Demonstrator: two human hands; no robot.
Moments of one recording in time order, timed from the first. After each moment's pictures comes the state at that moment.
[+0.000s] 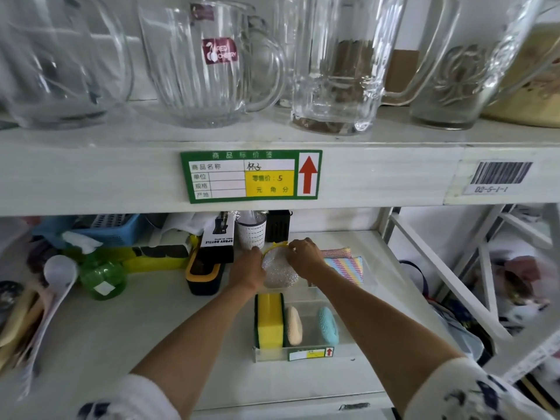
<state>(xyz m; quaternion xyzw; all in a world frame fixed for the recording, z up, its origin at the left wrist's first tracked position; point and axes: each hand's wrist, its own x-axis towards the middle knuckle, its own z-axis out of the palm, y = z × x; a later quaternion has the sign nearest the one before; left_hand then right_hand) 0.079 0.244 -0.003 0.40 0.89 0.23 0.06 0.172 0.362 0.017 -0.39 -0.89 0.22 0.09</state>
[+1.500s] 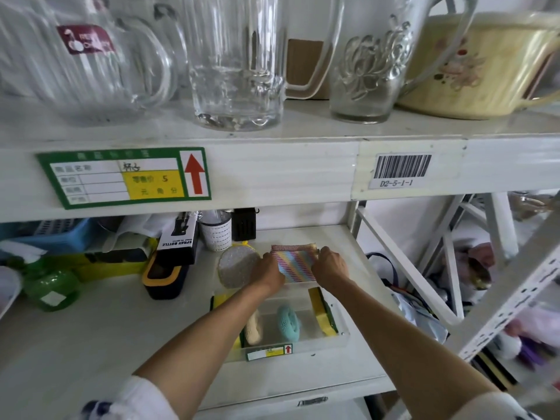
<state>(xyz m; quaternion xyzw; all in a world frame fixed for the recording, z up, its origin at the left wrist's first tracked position) 0.184 0.316 0.015 0.41 0.85 0.26 0.18 0.290 0.417 0.011 -0.51 -0.82 0.22 0.11</state>
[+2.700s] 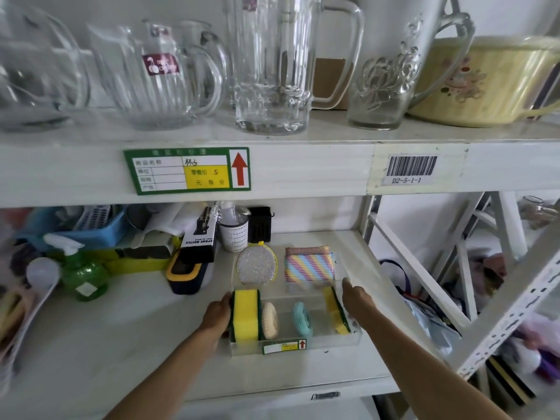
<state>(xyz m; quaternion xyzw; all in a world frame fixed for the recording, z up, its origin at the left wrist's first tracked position) 0.117 0.193 -0.075 0.08 0.80 0.50 0.33 0.344 0.382 -0.010 -0.56 -0.77 0.31 0.03</state>
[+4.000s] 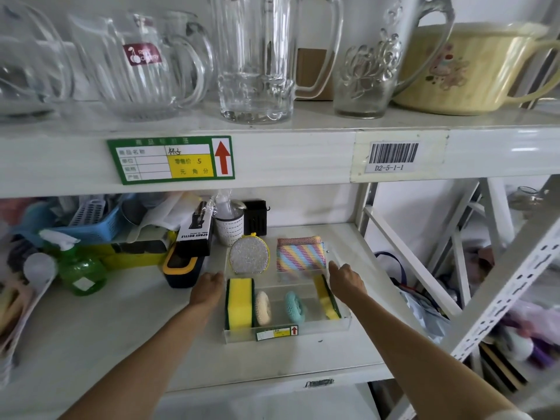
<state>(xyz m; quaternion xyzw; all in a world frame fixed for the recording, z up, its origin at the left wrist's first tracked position) 0.110 0.196 -0.029 0.17 0.85 0.45 0.22 0.334 0.381 0.002 -0.47 -0.87 0.15 -0.01</state>
